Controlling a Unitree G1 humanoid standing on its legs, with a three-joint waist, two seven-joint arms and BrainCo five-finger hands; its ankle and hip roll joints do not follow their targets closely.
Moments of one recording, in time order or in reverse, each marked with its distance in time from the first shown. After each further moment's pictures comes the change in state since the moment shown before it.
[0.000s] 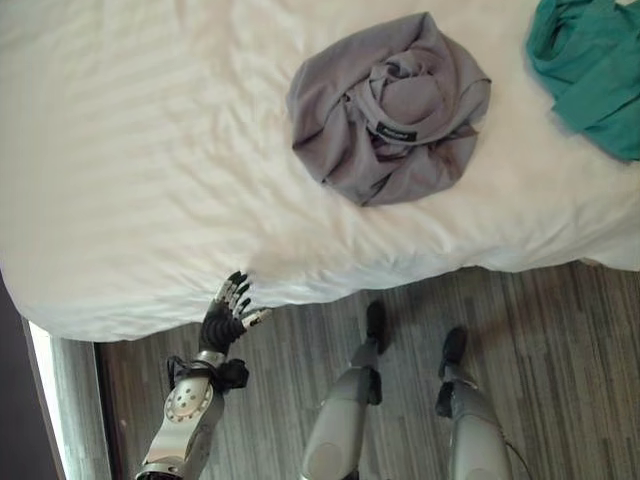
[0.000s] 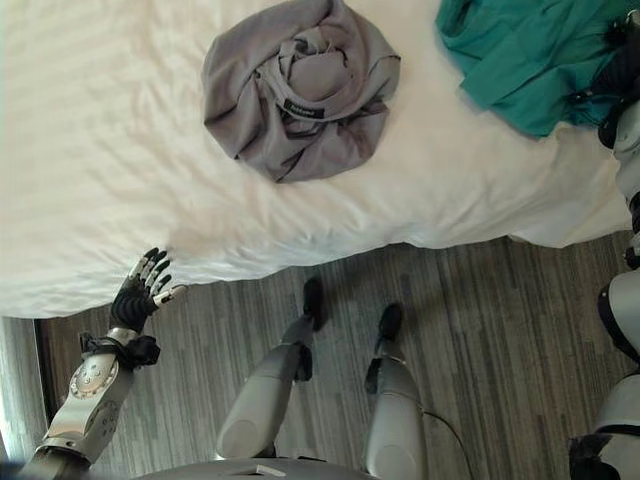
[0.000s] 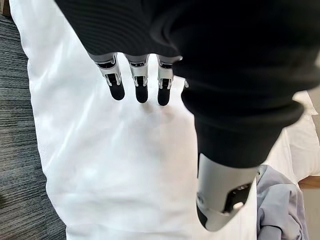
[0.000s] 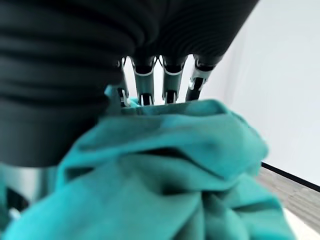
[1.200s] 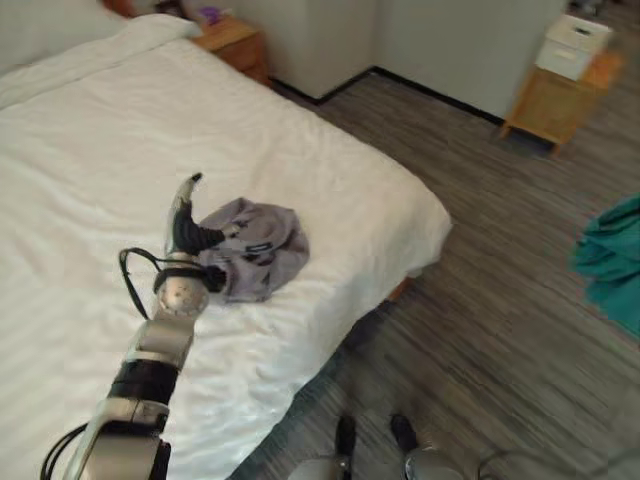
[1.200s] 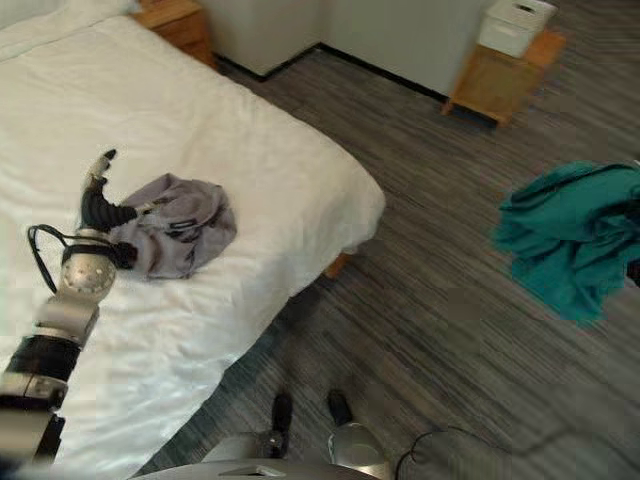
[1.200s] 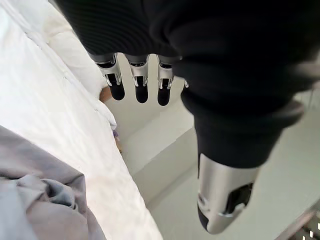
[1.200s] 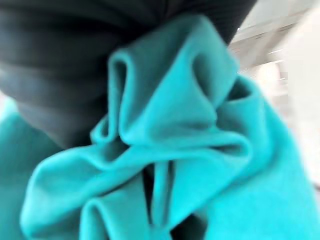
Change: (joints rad) left arm -0.636 0.236 -0.029 0.382 0.707 0.242 0.332; right arm 1.245 -0.035 -0.951 -0.690 0.126 0.049 0.036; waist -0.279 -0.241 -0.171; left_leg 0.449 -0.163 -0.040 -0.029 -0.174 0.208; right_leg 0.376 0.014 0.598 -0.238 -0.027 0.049
